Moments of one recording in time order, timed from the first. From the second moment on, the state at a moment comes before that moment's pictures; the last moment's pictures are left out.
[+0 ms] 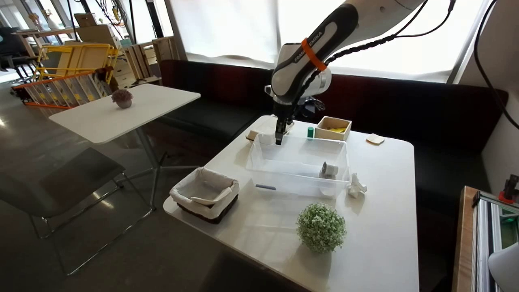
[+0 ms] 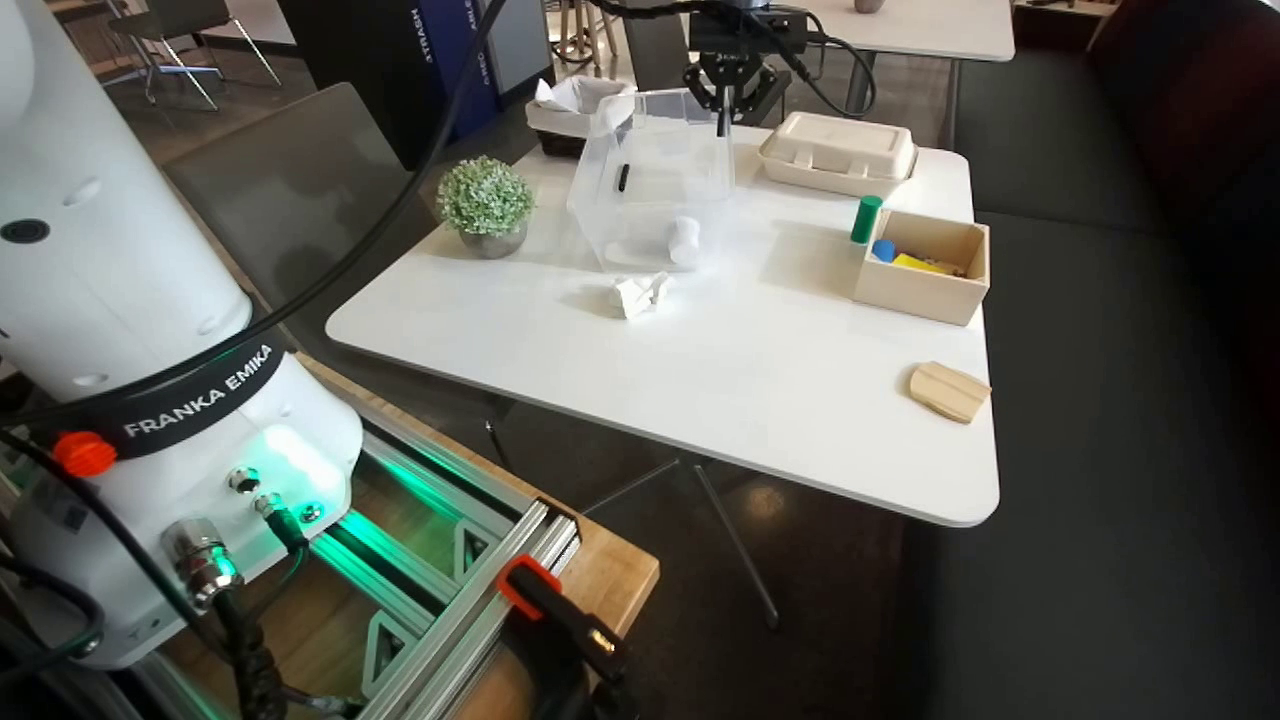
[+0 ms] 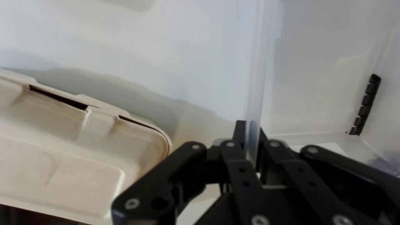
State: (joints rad) arm -0.21 0.61 0.08 -1.80 0.09 2.54 -0.72
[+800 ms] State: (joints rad) arm -0.21 0.62 0.06 -1.80 0.08 2.54 -0.69
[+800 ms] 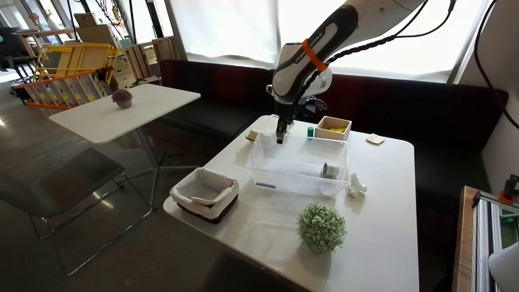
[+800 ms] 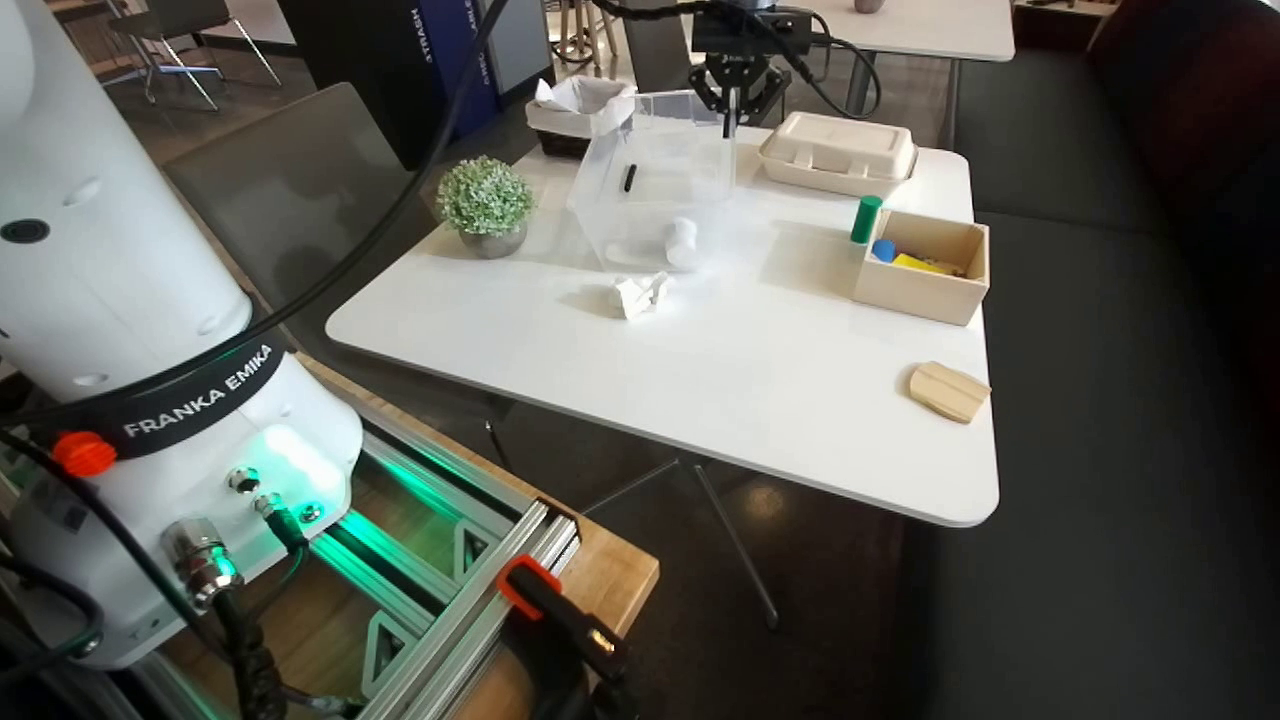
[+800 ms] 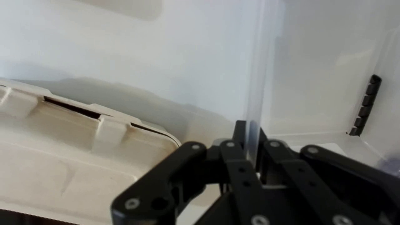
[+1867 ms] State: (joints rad) arm -0.14 0.76 0.05 -1.59 0.04 2.54 -0.37
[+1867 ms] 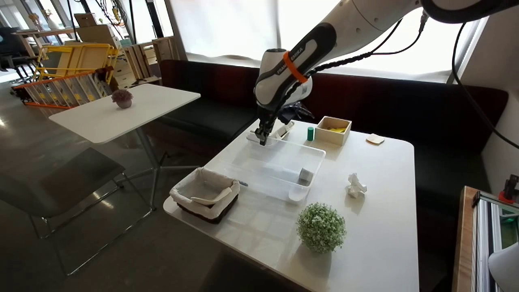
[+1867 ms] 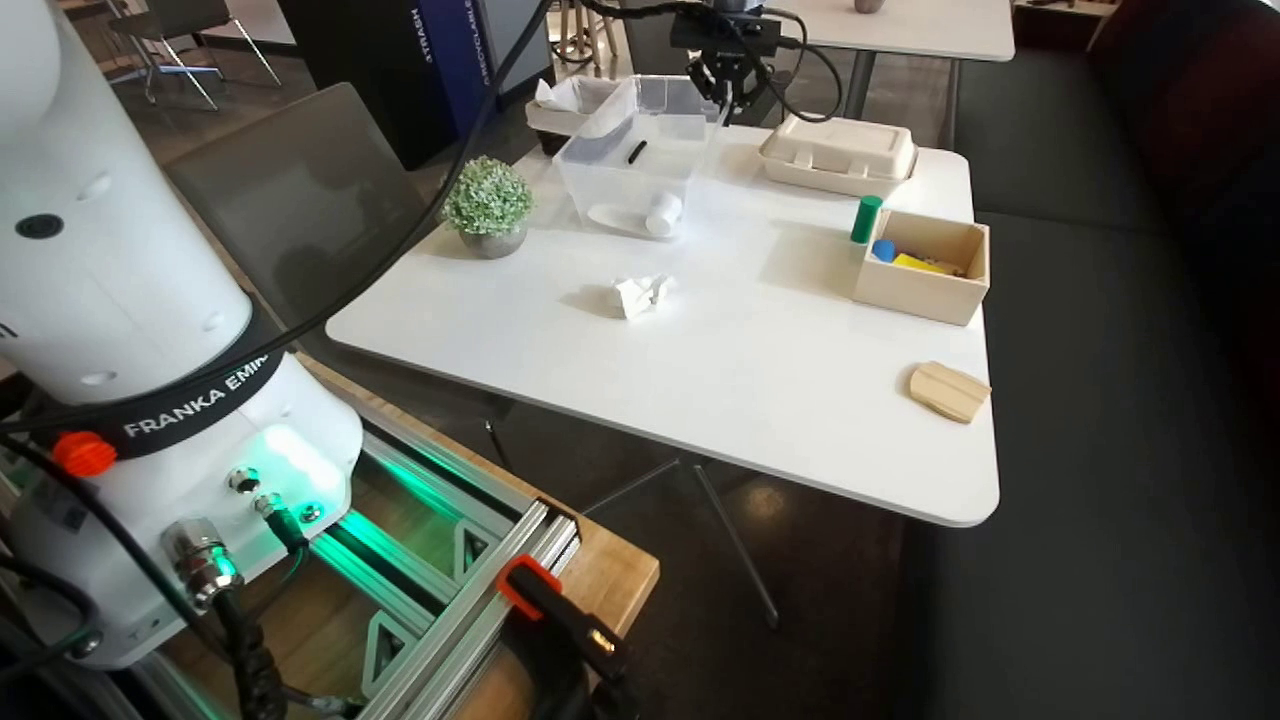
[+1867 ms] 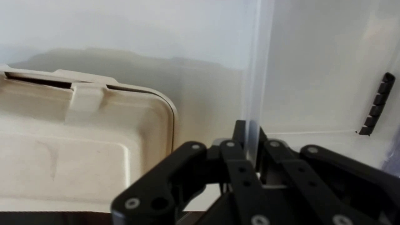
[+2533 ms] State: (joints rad) arm -0.07 0.88 -0.02 -1.41 -0.03 2.54 -0.18
